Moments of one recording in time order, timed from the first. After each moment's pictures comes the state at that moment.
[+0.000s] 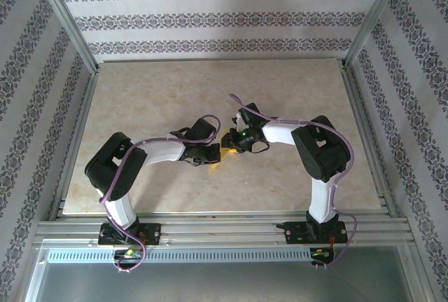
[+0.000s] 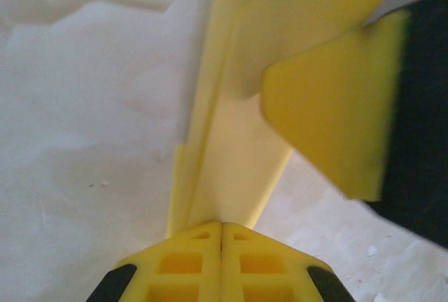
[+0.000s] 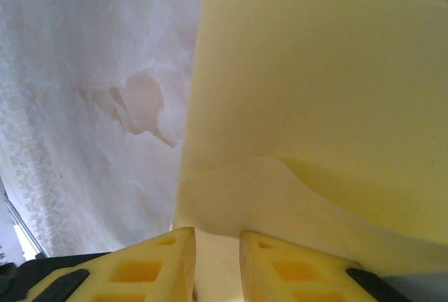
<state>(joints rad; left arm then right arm) -0.64 1.77 0.93 -0.22 0.28 -0.72 0.51 1.95 1.06 -0.20 -0.58 0.70</state>
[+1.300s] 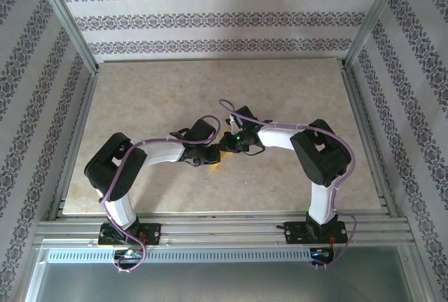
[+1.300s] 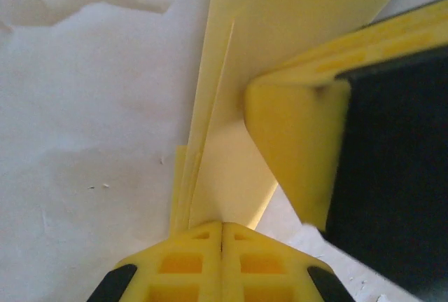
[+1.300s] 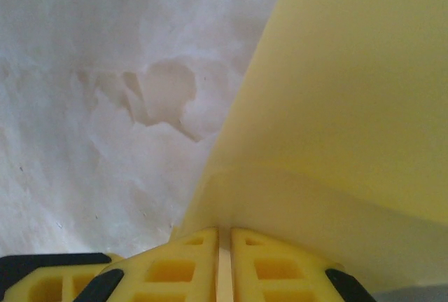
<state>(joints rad) -0.64 1.77 0.92 -0.21 0.27 -0.71 0.58 1.91 1.06 -0.19 -0.42 0.59</state>
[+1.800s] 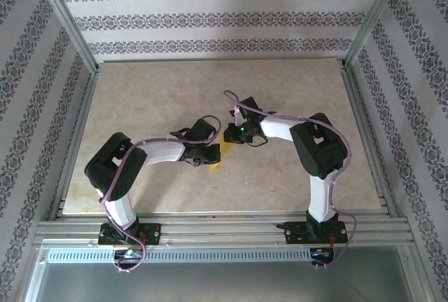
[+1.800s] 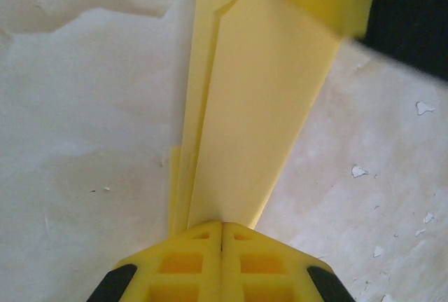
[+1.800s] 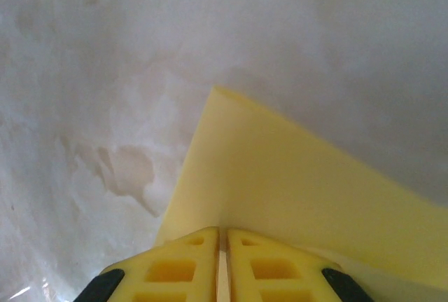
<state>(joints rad) -0.64 1.77 0.93 -0.23 0.26 -0.69 0.48 1.99 1.17 -0.23 -0.46 0.51</state>
